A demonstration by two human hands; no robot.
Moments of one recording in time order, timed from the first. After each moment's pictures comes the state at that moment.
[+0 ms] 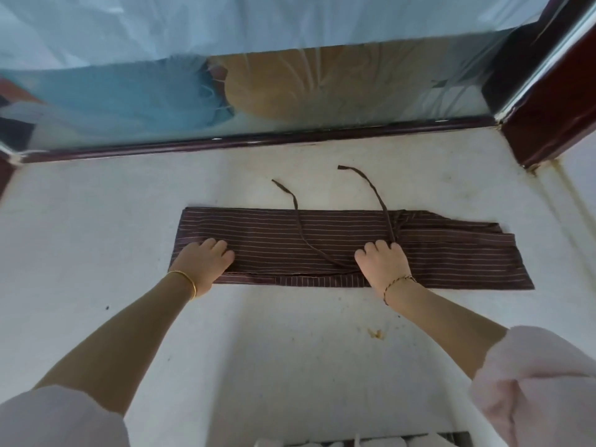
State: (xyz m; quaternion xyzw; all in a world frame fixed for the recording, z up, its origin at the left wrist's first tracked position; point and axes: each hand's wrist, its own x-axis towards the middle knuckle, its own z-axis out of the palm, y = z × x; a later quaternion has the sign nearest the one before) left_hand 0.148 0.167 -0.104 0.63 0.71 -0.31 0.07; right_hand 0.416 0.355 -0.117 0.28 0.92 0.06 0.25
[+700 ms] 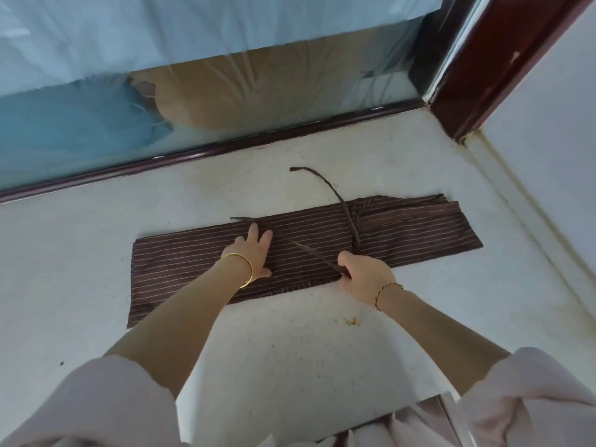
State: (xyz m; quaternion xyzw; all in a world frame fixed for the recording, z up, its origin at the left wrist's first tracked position) left_hand 0.225 0.281 -0.124 0.58 0.74 -0.22 0.25; right_hand 0.457 0.336 -0.112 0.43 0.86 -0.23 0.14
